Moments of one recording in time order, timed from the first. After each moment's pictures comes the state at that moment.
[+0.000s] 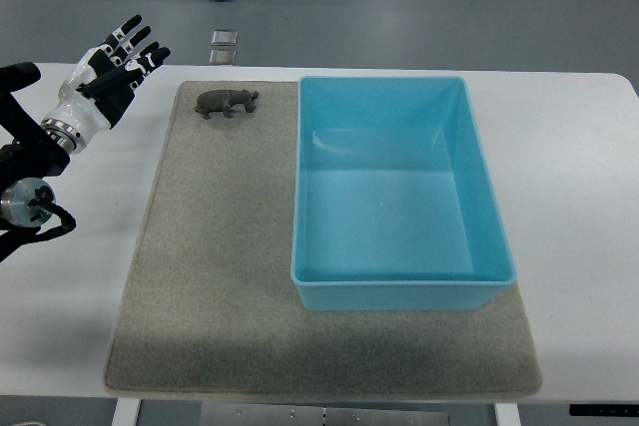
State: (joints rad) left arm -0.65 0.62 -0.60 -1.08 0.01 -0.04 -0.40; right arm 0.04 0.00 -0.01 0.07 -0.05 0.17 0.06
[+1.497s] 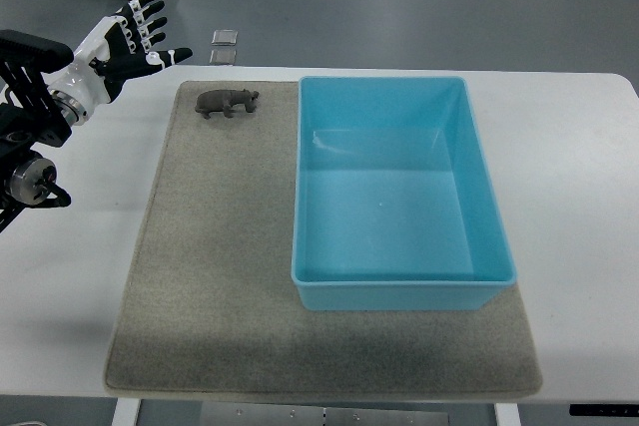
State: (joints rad) left arm -0.76 0.57 -0.59 -0.93 0.45 0.00 -0.40; right arm 0.04 0.00 -0.01 0.07 -0.05 0.17 0.06
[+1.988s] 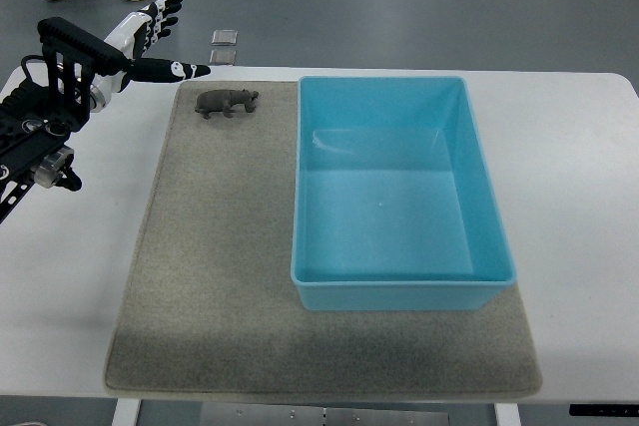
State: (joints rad) left arm -0.86 0.49 -0.52 -0.79 0.83 0.06 -0.33; right arm 0.04 0.00 -0.01 0.07 -0.05 0.17 0.06
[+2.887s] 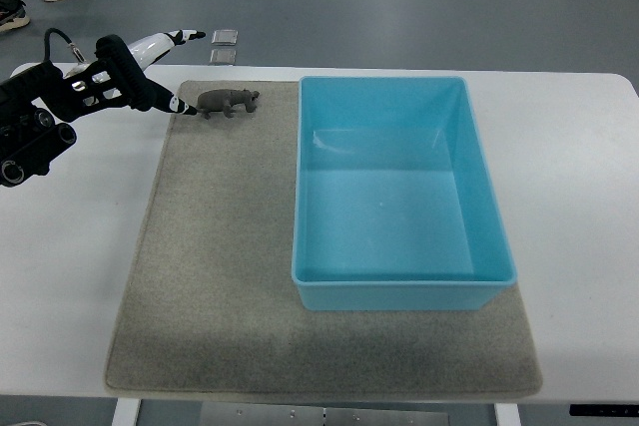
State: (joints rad) left arm -0.99 0.49 -0.31 -0.64 1.22 0.06 -0.34; right arm 0.04 0.00 -0.01 0.07 -0.05 0.17 0.06
